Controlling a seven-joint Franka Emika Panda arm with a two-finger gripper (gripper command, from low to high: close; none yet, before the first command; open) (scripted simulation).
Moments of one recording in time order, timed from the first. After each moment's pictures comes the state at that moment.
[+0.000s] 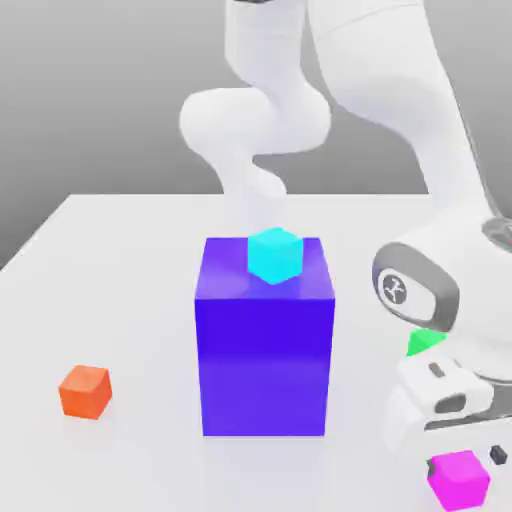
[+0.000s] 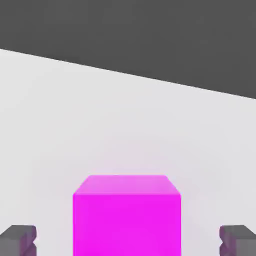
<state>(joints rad) 0.18 0.53 0.25 -2.27 -0.35 2.76 1.31</state>
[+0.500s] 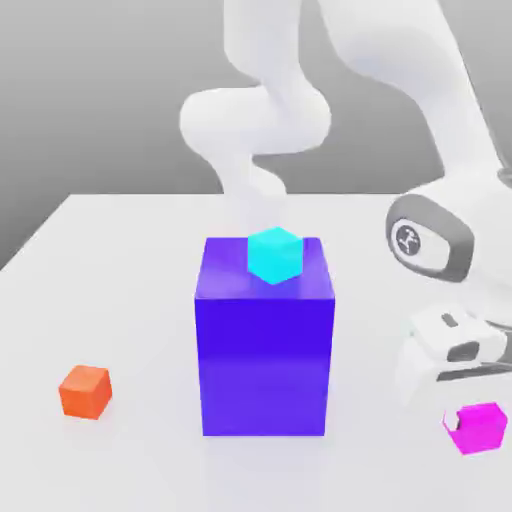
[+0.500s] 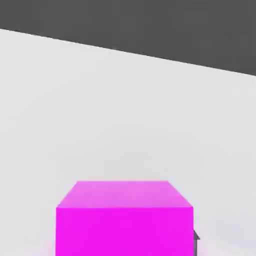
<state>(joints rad) 0.18 0.23 0.39 -2.45 -0.19 2.65 1.38</state>
